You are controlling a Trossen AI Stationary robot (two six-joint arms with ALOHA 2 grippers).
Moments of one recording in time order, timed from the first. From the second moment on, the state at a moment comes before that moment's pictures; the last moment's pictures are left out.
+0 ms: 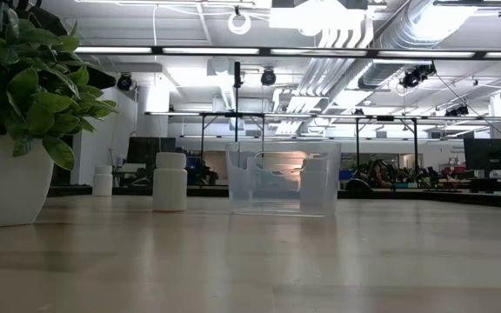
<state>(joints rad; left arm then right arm) -0.12 0.01 0.06 -0.10 -0.38 -0.15 1.00 1.53 1.05 -0.99 0.17 1.31</state>
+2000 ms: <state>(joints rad) -0.12 0.01 0.06 -0.10 -0.38 -0.21 0.20 1.48 1.05 -0.07 0.49 0.64</state>
